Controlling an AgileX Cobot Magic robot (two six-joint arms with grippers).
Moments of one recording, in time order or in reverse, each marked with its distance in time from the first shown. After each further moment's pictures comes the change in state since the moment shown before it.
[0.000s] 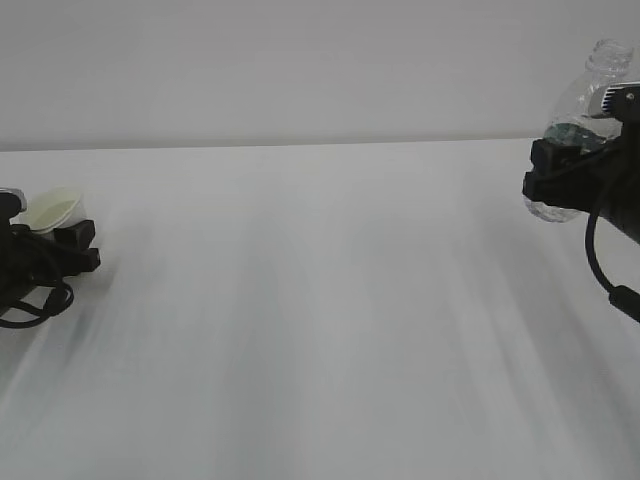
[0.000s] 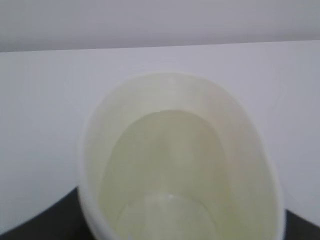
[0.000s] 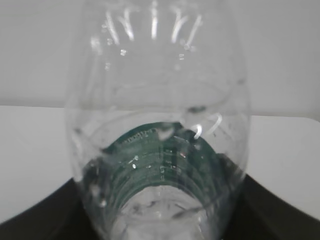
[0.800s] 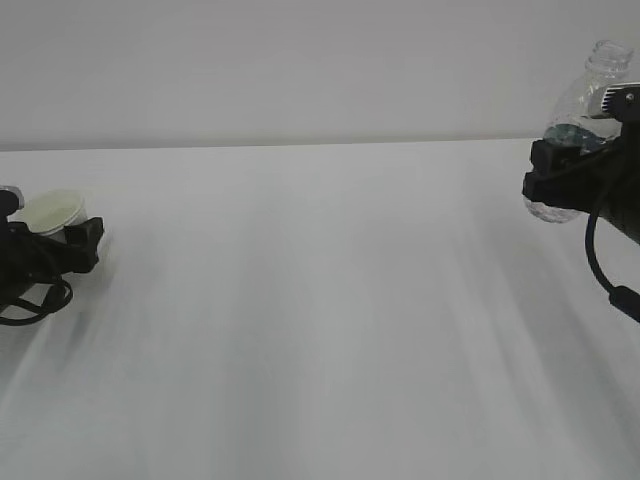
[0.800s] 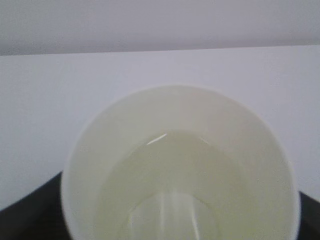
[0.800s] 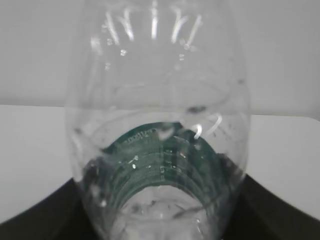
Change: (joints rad) left arm 0.000 -0.008 -0.001 -0.008 -0.001 0.000; right arm 0.000 0.000 0.000 0.000 0.004 0.000
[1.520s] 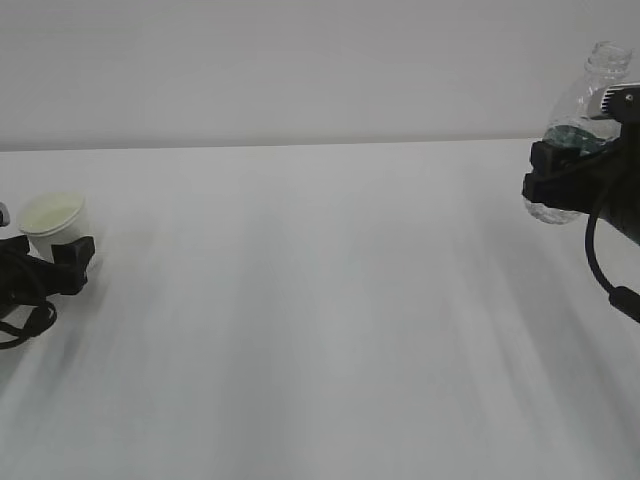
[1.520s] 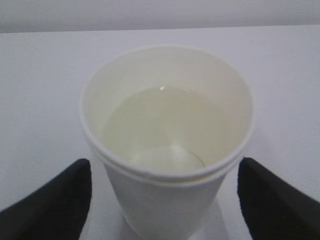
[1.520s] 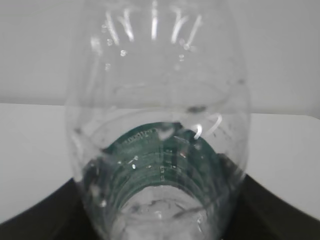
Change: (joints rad) left arm 0.000 -0.068 0.129 -0.001 -0.003 0.000; right arm 0.000 0.000 0.000 0.000 0.006 0.000
